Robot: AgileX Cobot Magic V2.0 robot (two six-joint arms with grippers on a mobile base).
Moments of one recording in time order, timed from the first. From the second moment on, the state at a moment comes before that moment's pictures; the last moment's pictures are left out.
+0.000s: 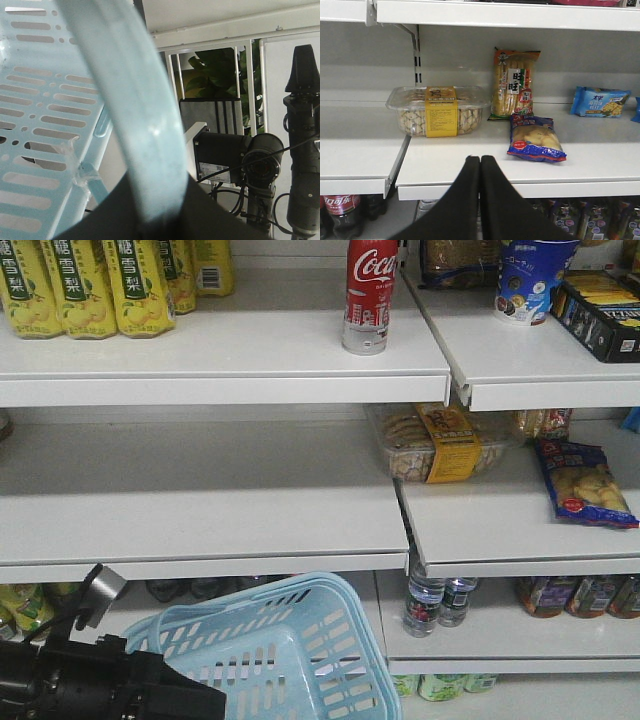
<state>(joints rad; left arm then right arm) -0.16 1.34 -0.44 -1.43 1.04 0.84 -0.06 -0.01 0.03 0.05 0.14 -0.10</state>
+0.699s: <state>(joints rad) -0.16 1.34 -0.44 -1.43 1.04 0.84 -0.06 -0.01 0.03 0.05 0.14 -0.10</state>
